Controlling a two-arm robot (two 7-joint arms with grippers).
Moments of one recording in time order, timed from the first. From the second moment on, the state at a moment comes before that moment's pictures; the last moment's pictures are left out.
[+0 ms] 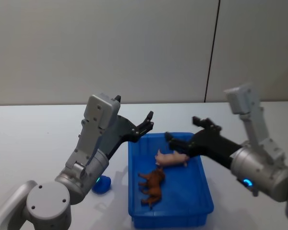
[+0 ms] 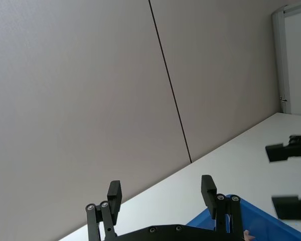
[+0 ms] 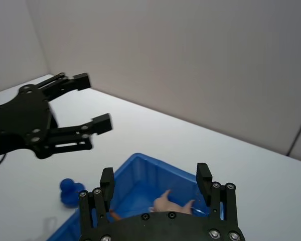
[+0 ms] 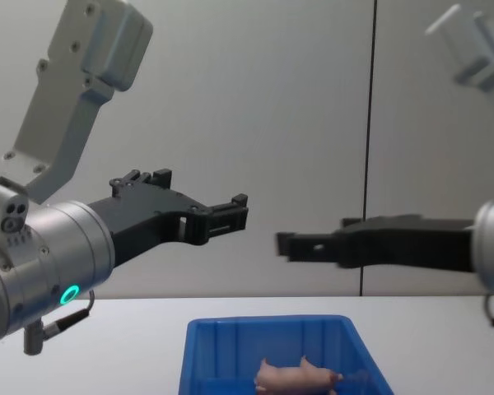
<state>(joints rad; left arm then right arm) -0.24 0.38 0.45 -1.63 -0.20 0.01 -0.01 0.17 0.14 -0.25 -1.69 0.13 0.39 0.44</state>
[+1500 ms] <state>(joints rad) -0.04 0.57 0.39 -1.79 -0.50 0.19 0.02 -0.12 0.40 0.01 -1.90 0.19 0.15 0.04</state>
